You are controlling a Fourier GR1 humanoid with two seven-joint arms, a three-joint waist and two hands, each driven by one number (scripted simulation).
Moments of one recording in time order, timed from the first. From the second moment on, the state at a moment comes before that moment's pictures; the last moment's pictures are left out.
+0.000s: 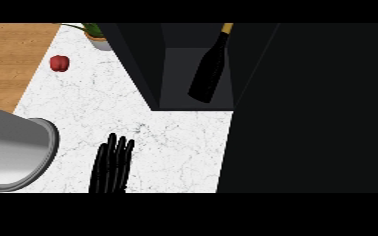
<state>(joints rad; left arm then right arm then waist) 0.12 0.44 -0.86 -1.98 0.53 0.77 -0.60 -0.03 -0.12 0.07 -2.41 -0.23 0.27 0.62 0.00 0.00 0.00</state>
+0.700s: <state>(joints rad) 0.31 0.65 -0.62 -2.14 0.65 0.59 -0.65 0.10 -0.03 0.34 -2.41 -0.26 0.27 0.72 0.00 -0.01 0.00</state>
